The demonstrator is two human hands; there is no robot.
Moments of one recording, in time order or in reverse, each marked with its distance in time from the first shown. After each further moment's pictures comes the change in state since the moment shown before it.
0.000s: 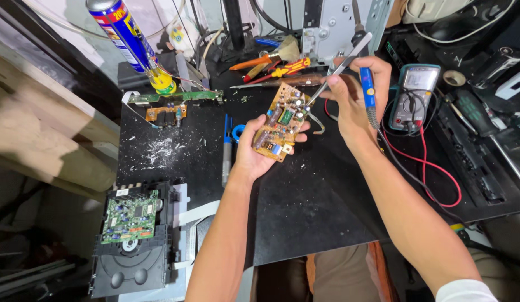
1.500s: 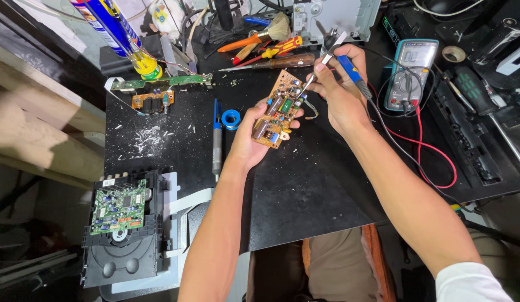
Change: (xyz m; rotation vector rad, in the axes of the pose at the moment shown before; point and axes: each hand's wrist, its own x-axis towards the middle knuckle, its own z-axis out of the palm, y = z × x) left_hand 0.003 -0.010 0.012 0.225 0.091 0.058; right_hand -0.004 0.027 -0.013 0.297 0.027 0.381
